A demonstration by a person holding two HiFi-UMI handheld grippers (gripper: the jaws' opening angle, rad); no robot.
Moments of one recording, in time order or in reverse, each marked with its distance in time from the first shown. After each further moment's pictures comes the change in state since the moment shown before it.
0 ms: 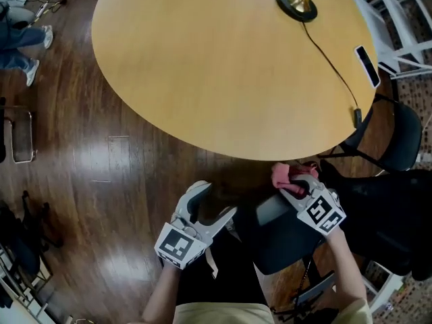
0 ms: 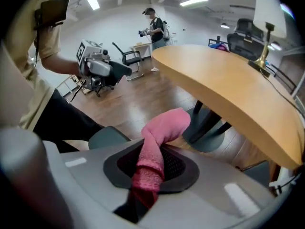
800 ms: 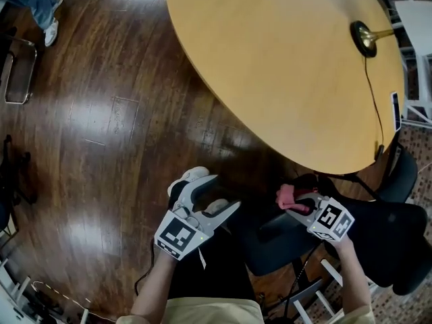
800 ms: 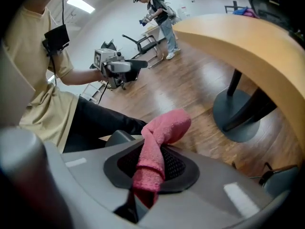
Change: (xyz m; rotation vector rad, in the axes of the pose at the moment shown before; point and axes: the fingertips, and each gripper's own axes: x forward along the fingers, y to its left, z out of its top) left arm -0.058 0.054 -0.030 -0.084 -0.092 0.080; right arm 0.025 0.065 0.004 0.008 0.223 0.364
